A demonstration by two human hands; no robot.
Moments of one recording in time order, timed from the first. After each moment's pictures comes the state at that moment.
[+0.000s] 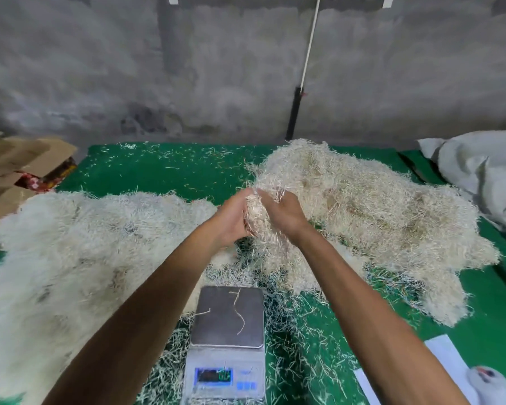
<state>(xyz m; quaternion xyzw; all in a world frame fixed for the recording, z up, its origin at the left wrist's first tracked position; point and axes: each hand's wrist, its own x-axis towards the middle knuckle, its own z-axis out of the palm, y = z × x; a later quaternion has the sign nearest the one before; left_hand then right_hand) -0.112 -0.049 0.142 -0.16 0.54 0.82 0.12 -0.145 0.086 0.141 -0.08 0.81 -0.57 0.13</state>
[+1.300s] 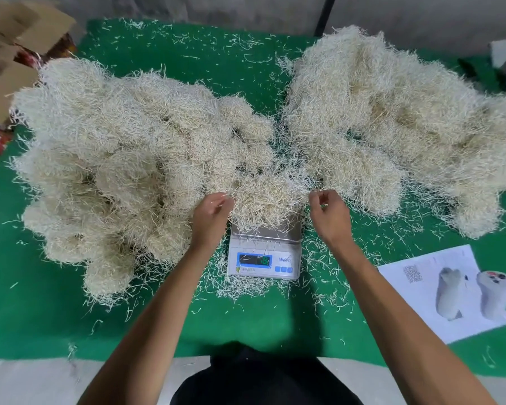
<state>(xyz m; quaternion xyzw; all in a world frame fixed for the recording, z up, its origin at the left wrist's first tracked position) 0.099 -0.134 -0.048 -0.25 0.75 0.60 -0.11 -0.004 0.108 -0.037 -0.02 0.92 -0.39 0.03</state>
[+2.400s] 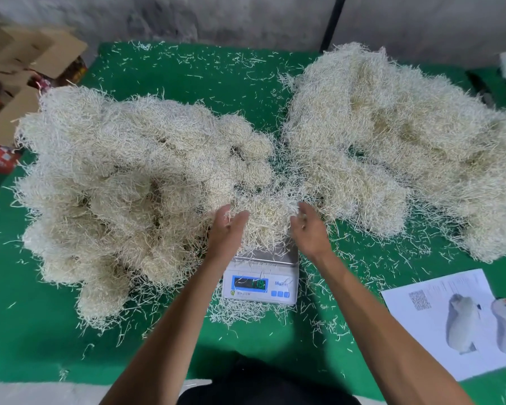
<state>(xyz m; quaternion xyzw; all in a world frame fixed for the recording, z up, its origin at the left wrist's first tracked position) 0.061 -0.101 -0.055 -0.31 0.74 0.60 -0.04 -0.023 0.087 -0.052 -0.04 0.87 -0.47 0.16</state>
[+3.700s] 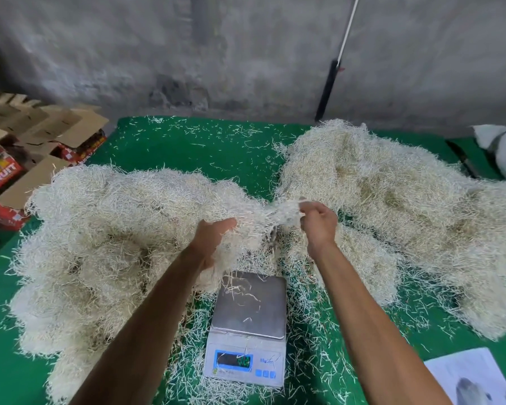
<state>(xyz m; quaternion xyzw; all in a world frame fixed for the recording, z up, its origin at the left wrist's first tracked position) -0.051 -0.135 0.058 -0.35 0.65 0.67 0.01 -0.157 0.070 0.052 0.07 0.70 -0.71 0.10</state>
